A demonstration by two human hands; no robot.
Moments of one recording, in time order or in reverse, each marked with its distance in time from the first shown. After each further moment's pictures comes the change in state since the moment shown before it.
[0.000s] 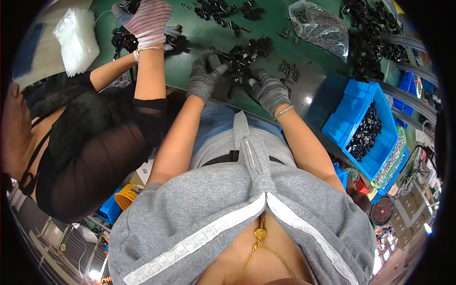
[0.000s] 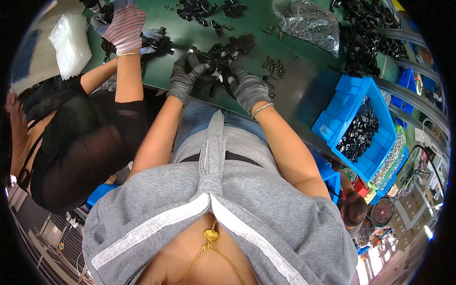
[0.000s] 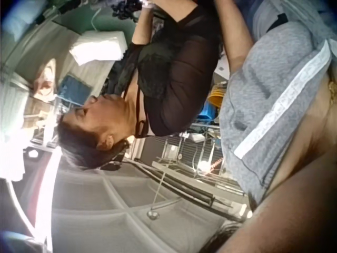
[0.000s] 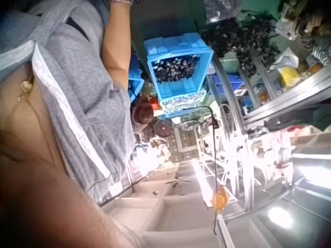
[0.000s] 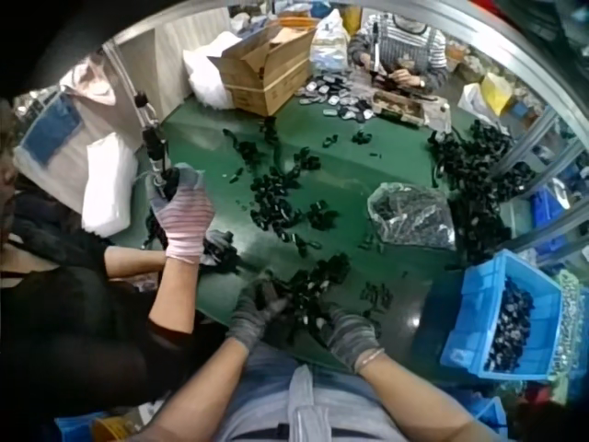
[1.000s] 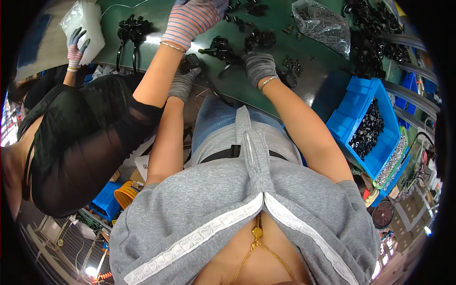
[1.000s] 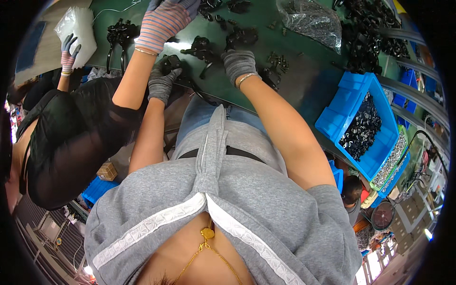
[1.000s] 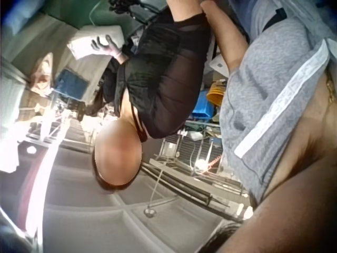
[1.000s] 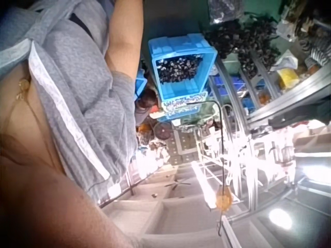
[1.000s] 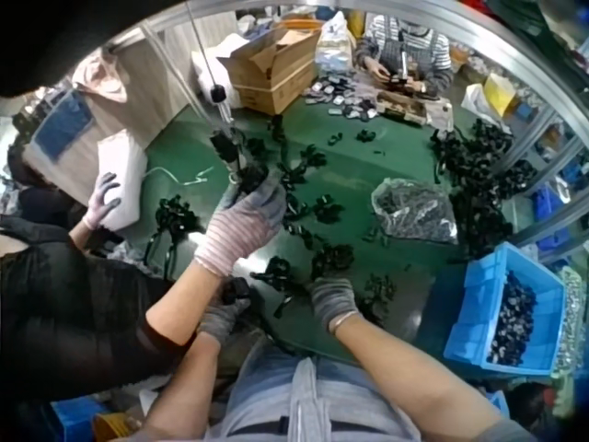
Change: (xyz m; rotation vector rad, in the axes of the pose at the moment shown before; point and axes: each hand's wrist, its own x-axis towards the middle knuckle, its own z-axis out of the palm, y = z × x) left_hand -0.010 -0.068 -0.075 -0.098 0.047 -0.089; right_hand 0.066 -0.012 0.034 -0.530 0.078 -0.334
